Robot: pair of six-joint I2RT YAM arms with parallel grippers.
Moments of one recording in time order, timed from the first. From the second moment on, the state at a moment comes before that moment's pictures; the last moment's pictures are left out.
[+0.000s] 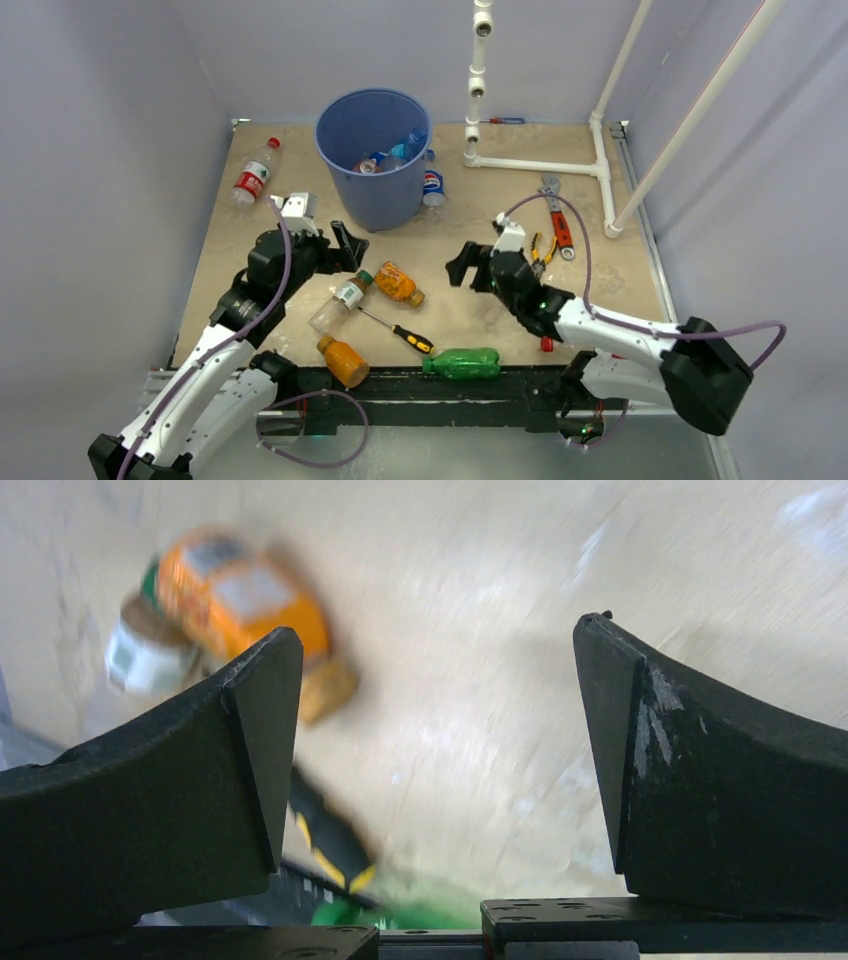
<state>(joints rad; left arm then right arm) -0.45 0.67 0.64 -0.28 -0.03 -0.44 0.90 1.08 0.44 0.14 0.39 0.74</state>
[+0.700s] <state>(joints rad) -0.45 0.68 0.64 -0.29 0.05 -0.46 0.57 1.77 0.87 0.56 0.16 0.63</state>
